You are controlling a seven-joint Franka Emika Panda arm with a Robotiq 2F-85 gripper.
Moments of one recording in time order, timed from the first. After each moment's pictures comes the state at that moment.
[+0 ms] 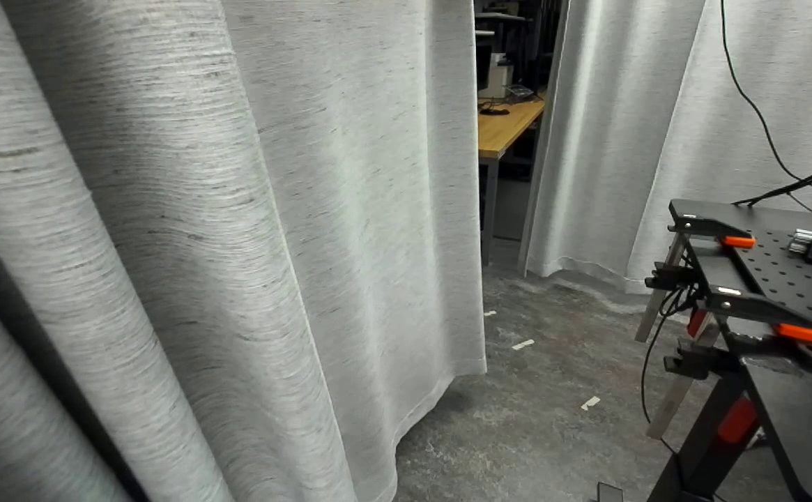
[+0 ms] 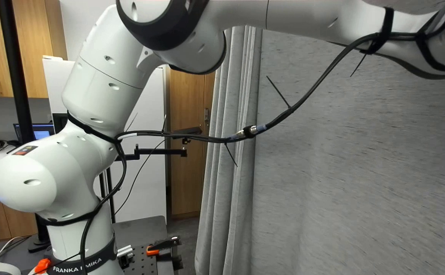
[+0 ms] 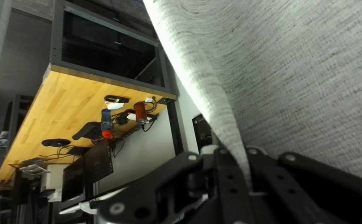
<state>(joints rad) -0.34 0.51 -0.36 -1.26 0.05 2.60 0.39</state>
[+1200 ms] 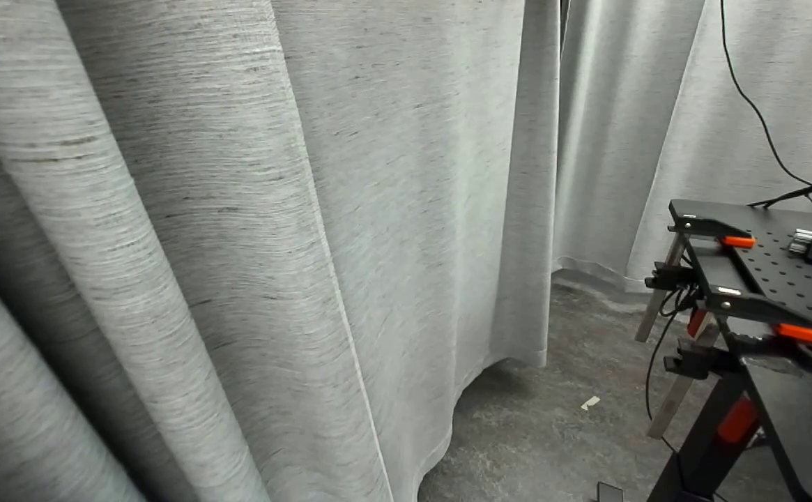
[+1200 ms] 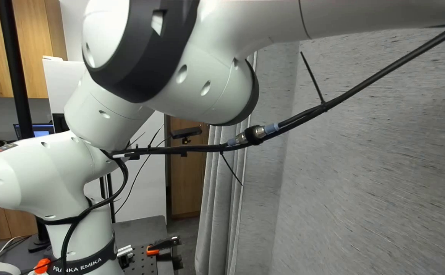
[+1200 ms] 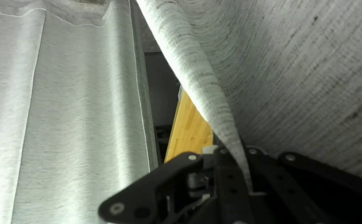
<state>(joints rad) -0.71 0.79 -0.42 -0.74 0.11 2.17 0.61</state>
